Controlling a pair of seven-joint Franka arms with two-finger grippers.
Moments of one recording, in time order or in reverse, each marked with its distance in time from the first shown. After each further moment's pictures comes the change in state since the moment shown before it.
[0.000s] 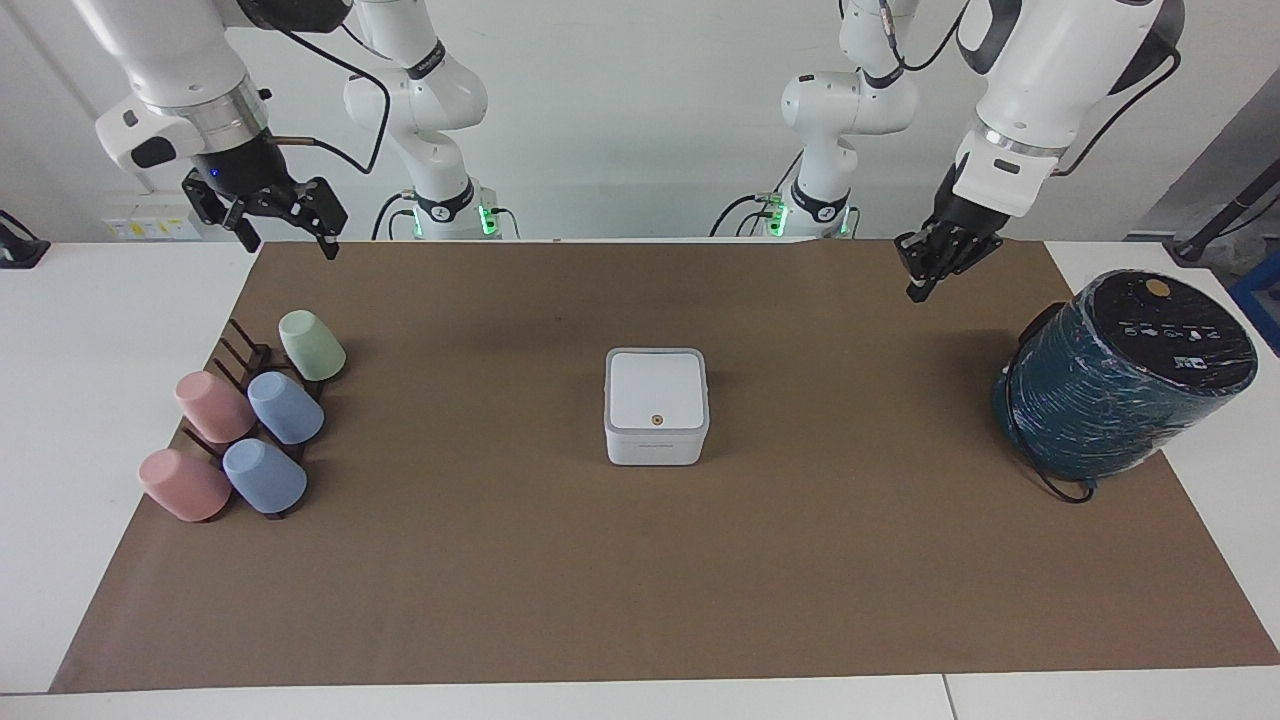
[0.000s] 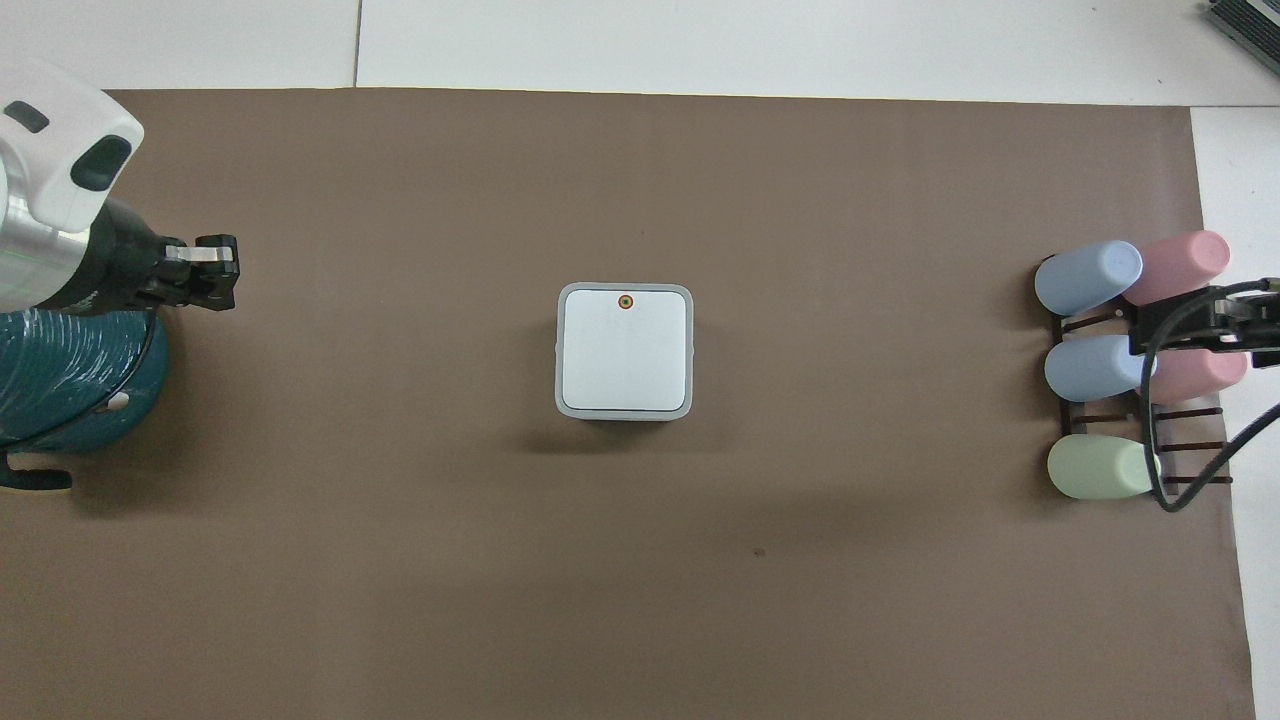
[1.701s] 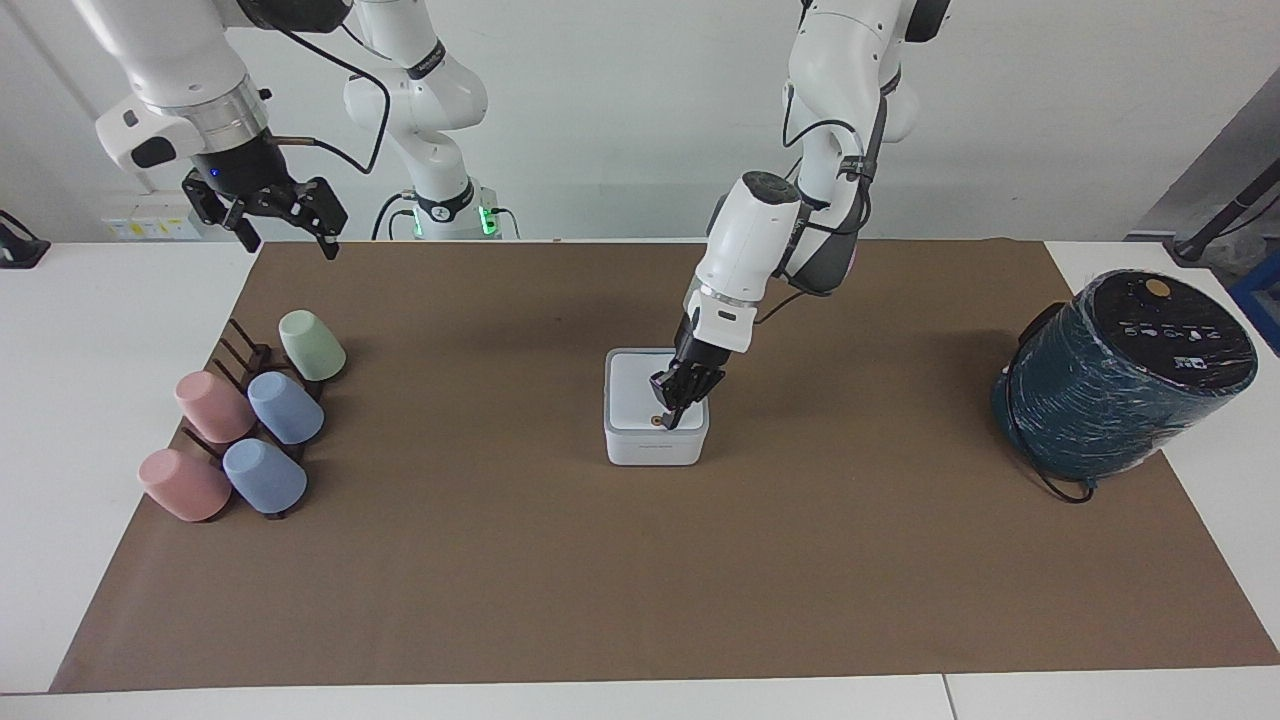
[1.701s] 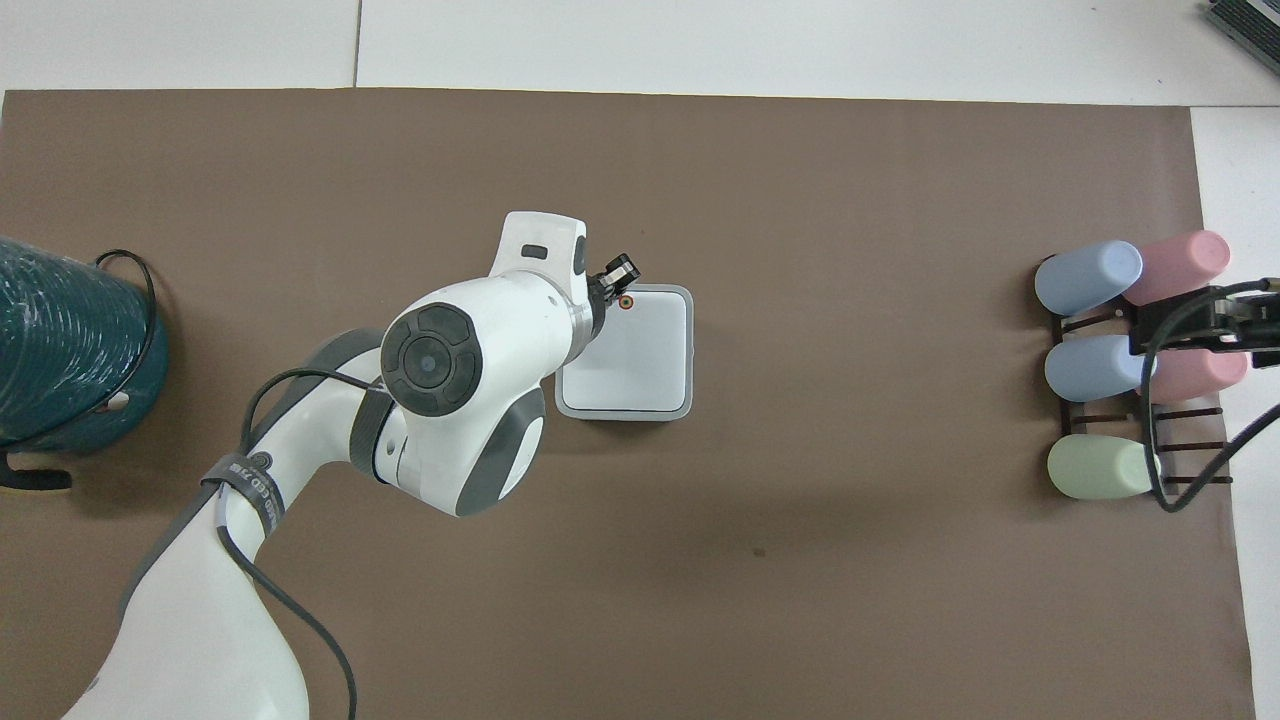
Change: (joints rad) left arm -0.391 0.274 -0.023 -0.317 -0.091 1.006 -0.778; right arm 0.000 0.000 0.000 0.000 0.000 0.000 0.000
